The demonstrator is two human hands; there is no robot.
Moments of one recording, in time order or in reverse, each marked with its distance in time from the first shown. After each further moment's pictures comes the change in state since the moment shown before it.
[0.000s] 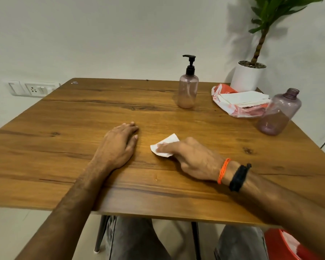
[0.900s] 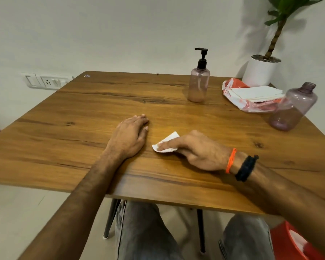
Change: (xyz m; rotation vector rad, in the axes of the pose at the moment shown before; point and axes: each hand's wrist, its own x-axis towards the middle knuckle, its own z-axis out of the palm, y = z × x) left_hand -0.001 -0.001 0.001 0.020 -0.006 -0.019; right_hand 0.004 -0.015 -0.008 0.086 -0.121 -0.070
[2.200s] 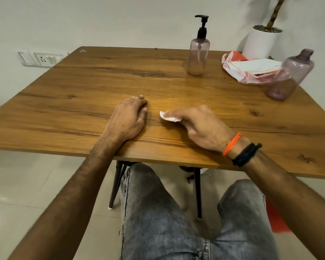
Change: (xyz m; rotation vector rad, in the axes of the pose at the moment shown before) left_hand -0.037 0.001 -0.001 -0.007 0.009 0.021; right_hand -0.031 -0.034 0.021 -0.029 0.262 0.157
